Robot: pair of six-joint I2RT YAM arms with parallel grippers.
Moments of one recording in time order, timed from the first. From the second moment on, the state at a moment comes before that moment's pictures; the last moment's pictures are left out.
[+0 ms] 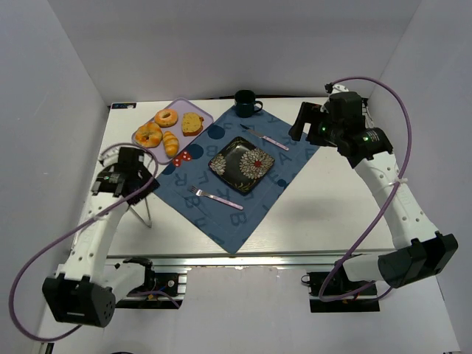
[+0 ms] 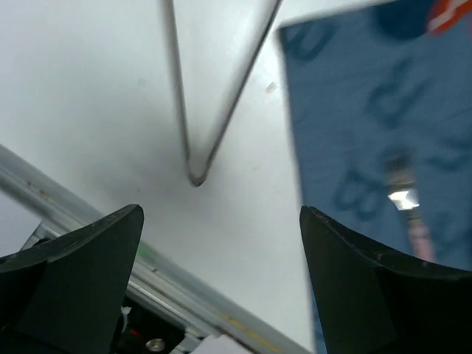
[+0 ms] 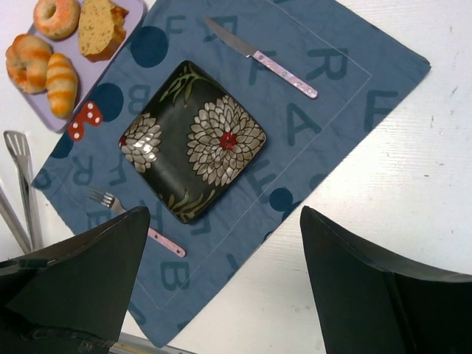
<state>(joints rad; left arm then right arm) -0.12 1.04 1.06 -1.05 -0.40 -0.74 0.35 1.33 1.49 -0.73 -0.02 0.39</state>
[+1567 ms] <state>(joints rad) 0.18 1.51 0.82 -0.52 -0.19 -0.36 0.35 1.43 1.48 -0.69 -0.15 0.36</state>
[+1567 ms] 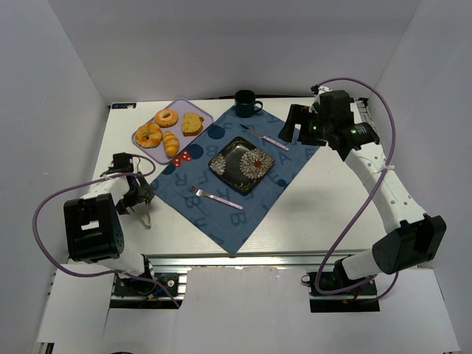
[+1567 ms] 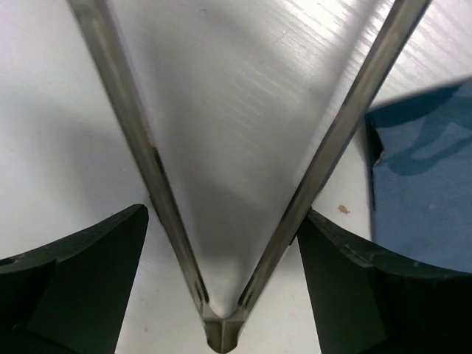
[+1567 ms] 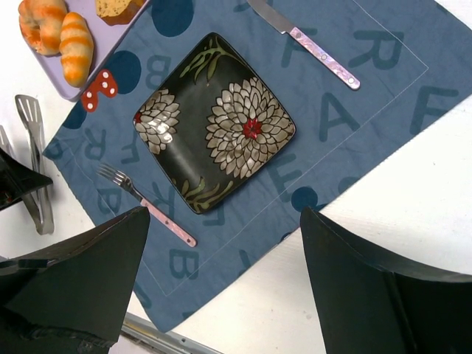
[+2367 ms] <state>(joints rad) 0.20 1.49 1.09 -0.67 -0.19 -0.41 0.35 1.47 1.53 -0.69 -0.17 0.37</state>
